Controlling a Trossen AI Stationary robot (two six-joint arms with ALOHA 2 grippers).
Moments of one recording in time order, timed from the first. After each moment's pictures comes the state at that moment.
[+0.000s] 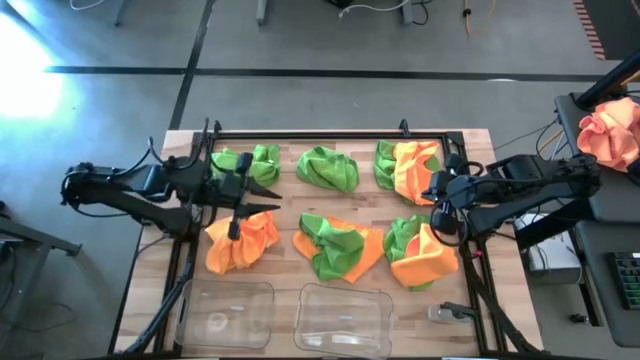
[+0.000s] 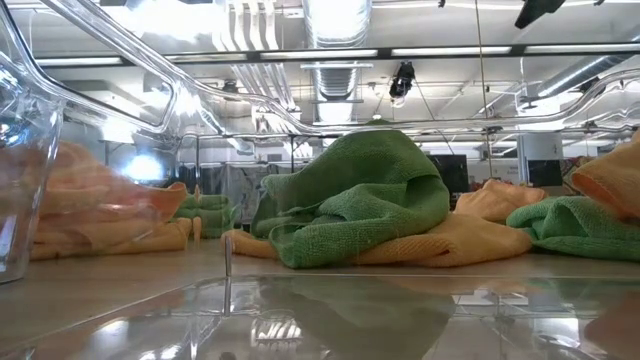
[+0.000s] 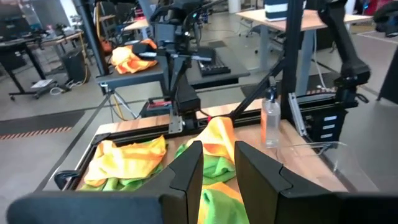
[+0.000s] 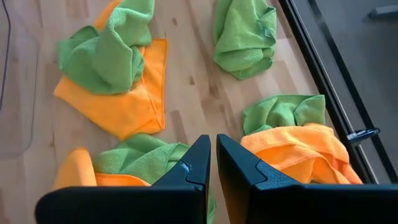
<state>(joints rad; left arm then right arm) -0.14 0.96 1.07 -0.26 -0.07 0.11 0.23 1.00 1.29 -1.30 0.36 0.32</state>
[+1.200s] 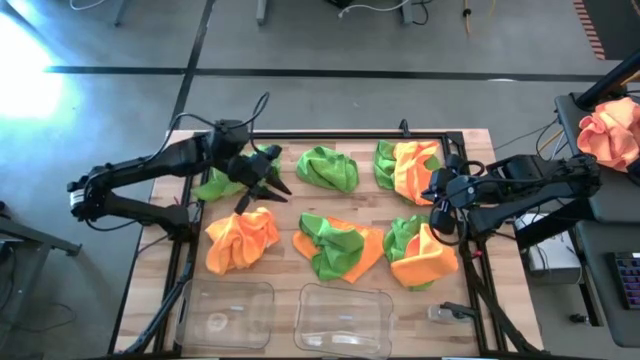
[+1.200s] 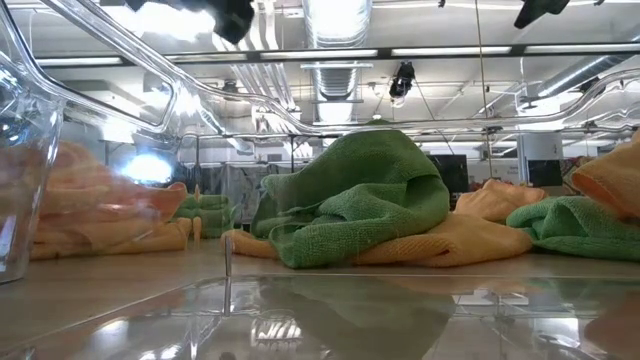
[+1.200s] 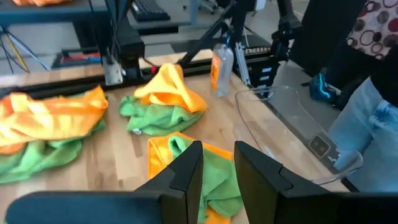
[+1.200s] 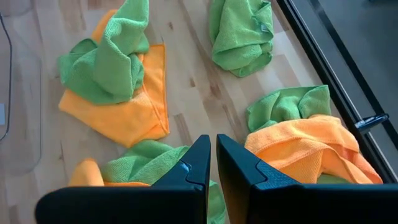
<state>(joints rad) 0.34 1.15 1.09 -0.44 0.69 0.28 0.23 1.00 1.29 -1.30 0.37 0.42</state>
